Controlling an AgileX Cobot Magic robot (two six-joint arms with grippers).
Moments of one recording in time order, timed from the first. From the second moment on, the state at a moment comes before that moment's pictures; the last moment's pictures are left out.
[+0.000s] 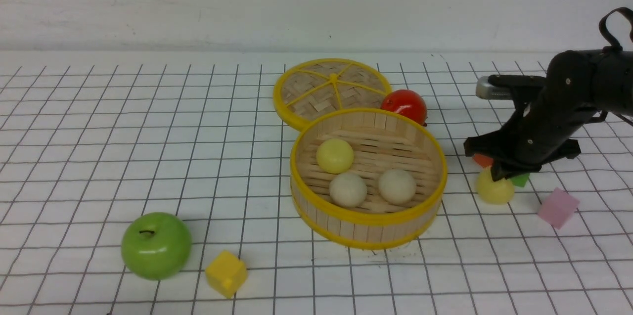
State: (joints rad) right arm 0.11 1.96 -1.44 0.09 0.70 0.07; left arm -0.53 0.32 -0.09 -0.22 0.13 -0.10
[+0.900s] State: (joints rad) right arm 0.35 2.02 -1.45 0.42 0.25 -0.15; left arm -0.53 0.32 -0.09 -0.22 0.13 -0.10
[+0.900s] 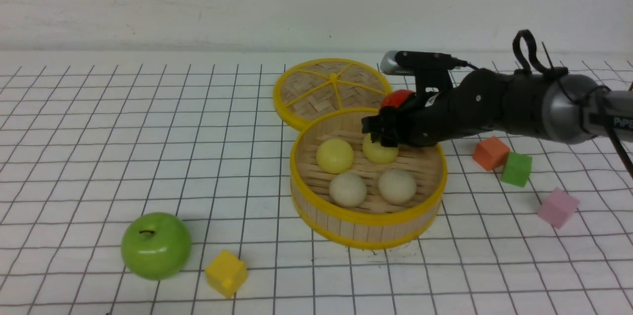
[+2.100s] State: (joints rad) right arm 0.23 0.39 -0.55 0.08 0.69 -0.02; left arm -0.53 0.32 -0.09 -0.22 0.13 -0.10
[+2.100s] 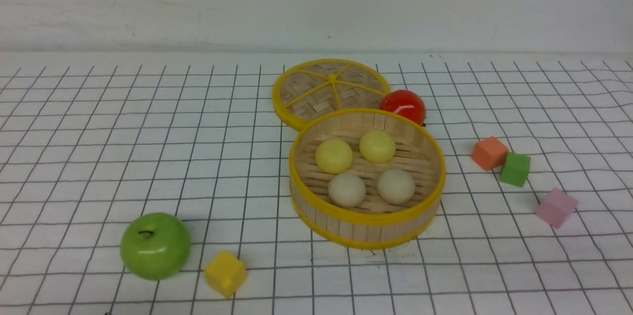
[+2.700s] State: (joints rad) right arm 0.02 -0.01 0.02 0.10 0.40 -0.02; left arm -0.53 0.32 -0.09 -0.22 0.13 -0.10
